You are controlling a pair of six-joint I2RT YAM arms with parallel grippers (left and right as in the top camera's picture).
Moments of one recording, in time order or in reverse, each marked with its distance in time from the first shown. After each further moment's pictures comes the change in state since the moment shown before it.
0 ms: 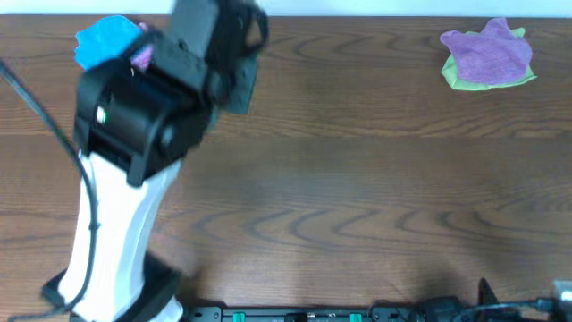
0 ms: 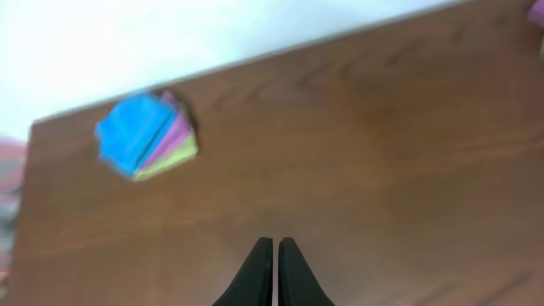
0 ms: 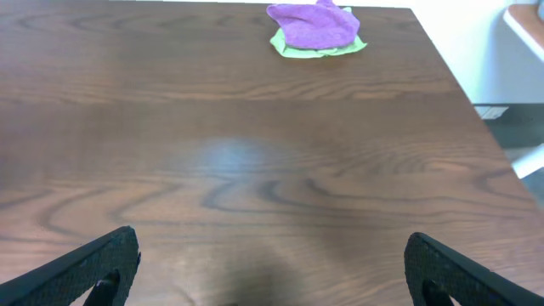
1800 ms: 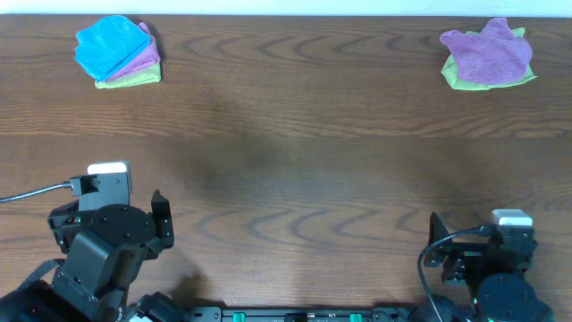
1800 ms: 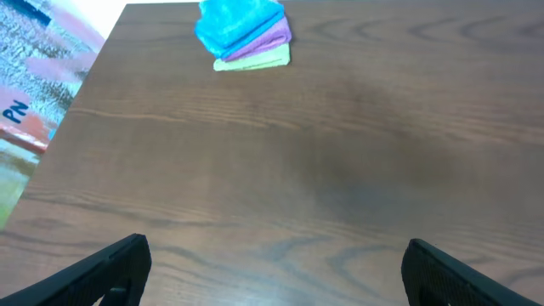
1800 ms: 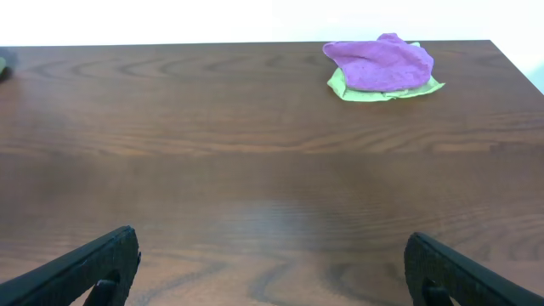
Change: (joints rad) left arm -0.010 -0.948 -1.193 0.237 -0.193 -0.264; right arm 0.581 -0.014 -0.474 0.454 0.394 0.336
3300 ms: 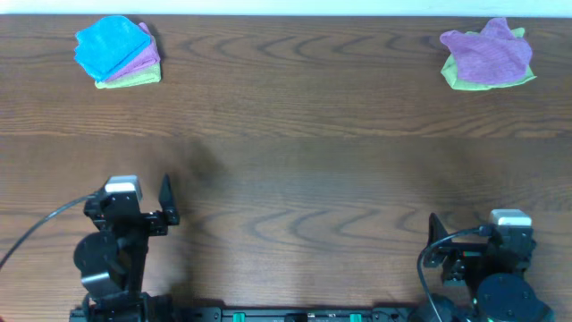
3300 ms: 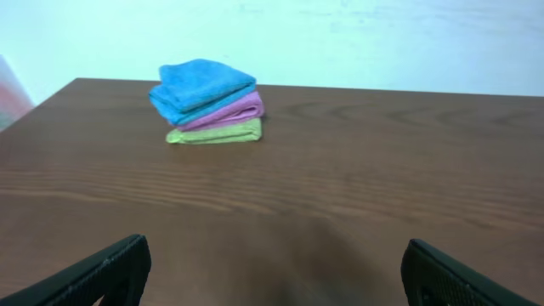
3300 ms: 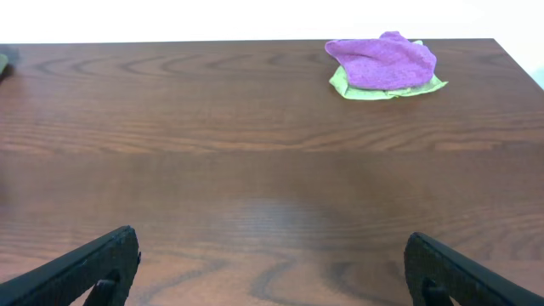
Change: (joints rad) left arm 0.822 -0.533 -1.059 1.131 0.769 0.477; right arm 0.000 0.000 -0.001 -0.002 -0.007 0.000
